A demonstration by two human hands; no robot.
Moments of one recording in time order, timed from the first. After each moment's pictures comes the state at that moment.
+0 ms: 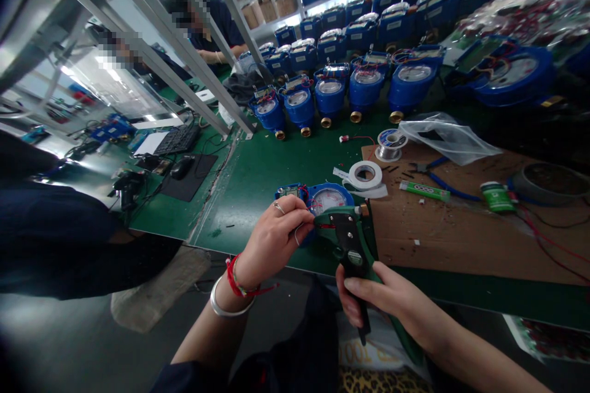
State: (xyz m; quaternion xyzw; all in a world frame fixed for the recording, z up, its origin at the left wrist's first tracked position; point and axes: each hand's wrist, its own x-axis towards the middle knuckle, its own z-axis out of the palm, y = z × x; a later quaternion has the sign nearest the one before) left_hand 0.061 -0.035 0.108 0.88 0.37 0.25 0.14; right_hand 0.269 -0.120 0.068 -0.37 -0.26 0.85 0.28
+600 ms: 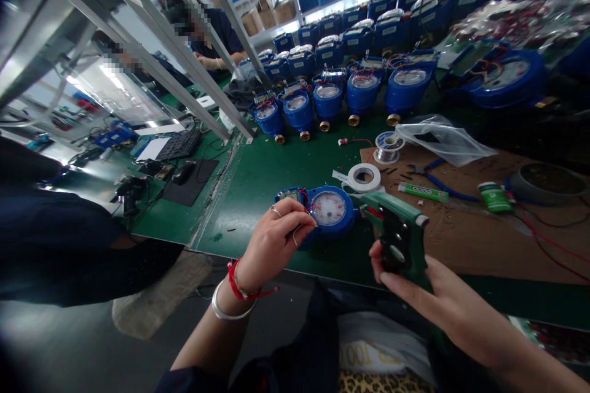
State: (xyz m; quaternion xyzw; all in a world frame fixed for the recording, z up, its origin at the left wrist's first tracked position) left_hand 0.059 -0.035 0.106 0.87 0.39 0.26 0.17; right_hand 0.326 -0.119 0.062 -0.55 -0.51 0.61 0.26
